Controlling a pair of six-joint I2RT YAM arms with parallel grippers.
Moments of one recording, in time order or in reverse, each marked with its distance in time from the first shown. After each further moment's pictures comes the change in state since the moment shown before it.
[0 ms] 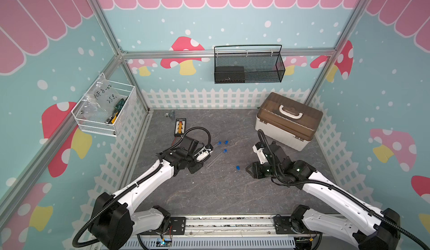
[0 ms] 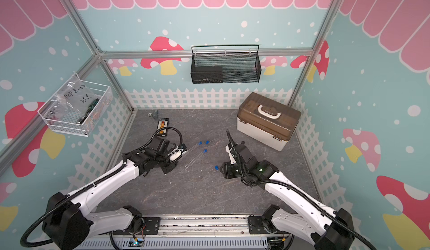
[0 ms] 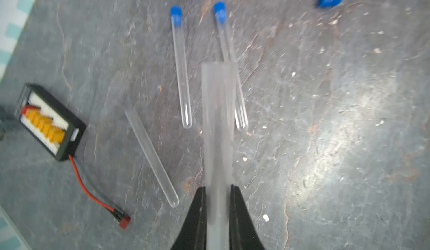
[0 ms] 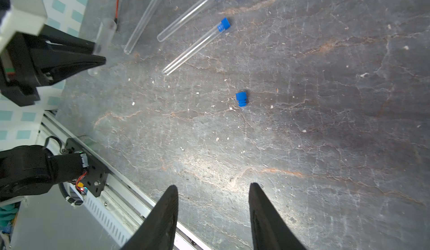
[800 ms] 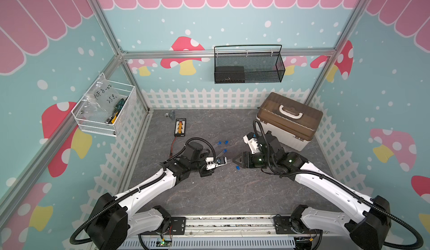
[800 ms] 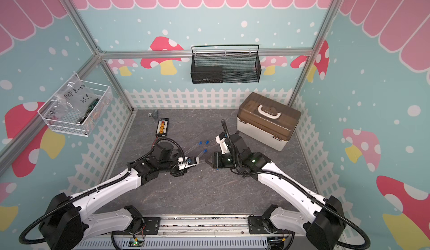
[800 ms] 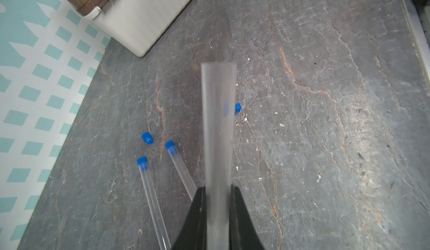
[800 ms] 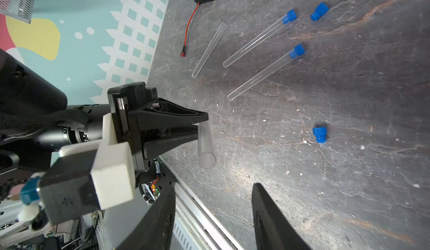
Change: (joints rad) left arm -0.098 -0.018 -0.161 0.405 0.328 0.246; right arm 0.000 0.179 0.136 0.175 -0.213 0.126
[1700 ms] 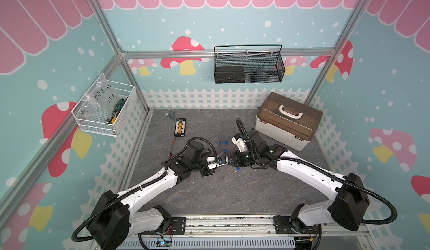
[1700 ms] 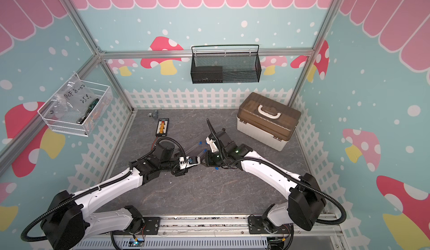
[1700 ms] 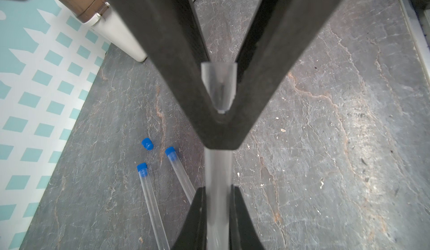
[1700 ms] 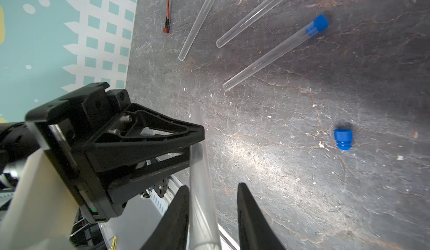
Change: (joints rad) left arm -0.005 0.012 0.007 0.023 0.003 0.000; right arm 0.037 0.230 0.108 -0.026 -0.024 -0.007
